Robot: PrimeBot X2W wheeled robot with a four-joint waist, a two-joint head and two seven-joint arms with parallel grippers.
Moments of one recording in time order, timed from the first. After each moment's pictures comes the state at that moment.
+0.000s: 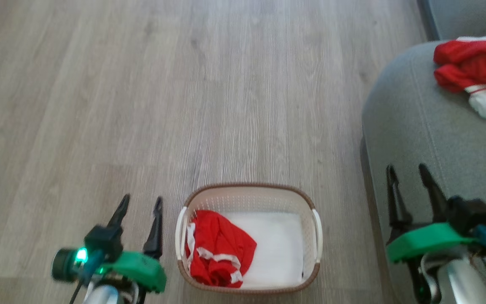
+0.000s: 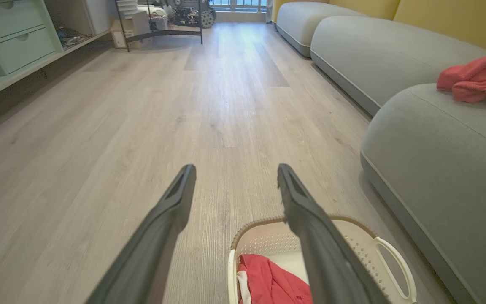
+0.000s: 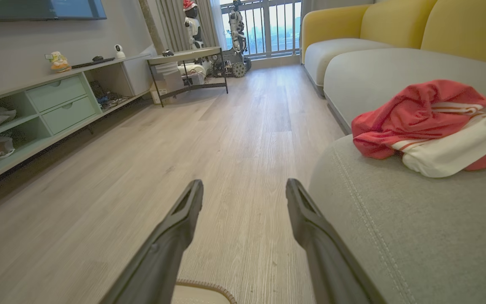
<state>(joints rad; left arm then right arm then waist) -0.02 0.11 -0.24 0.30 -0.18 0.04 -0.25 -0.06 -0.05 -0.03 0.25 0.20 0.13 -0.26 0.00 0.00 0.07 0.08</state>
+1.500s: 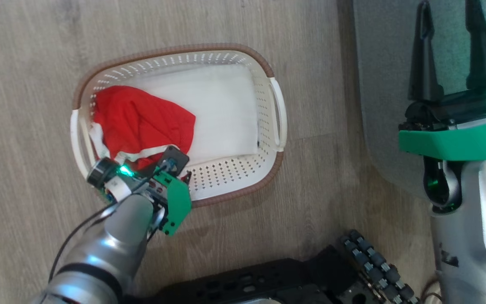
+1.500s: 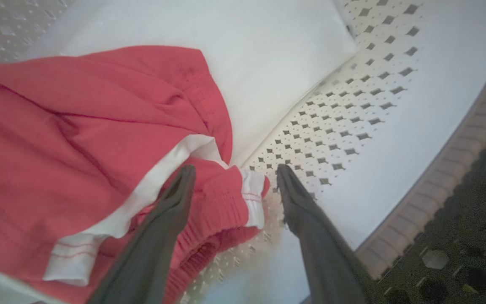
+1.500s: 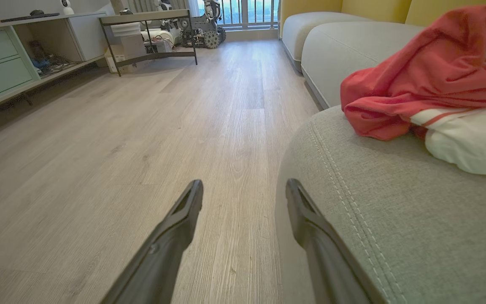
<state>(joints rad) -0.75 0.04 -0.71 1.22 -0.08 -0.08 -0.10 -0.43 -0.05 0.01 -0.06 0.19 0.13 -0.26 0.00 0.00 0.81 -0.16</state>
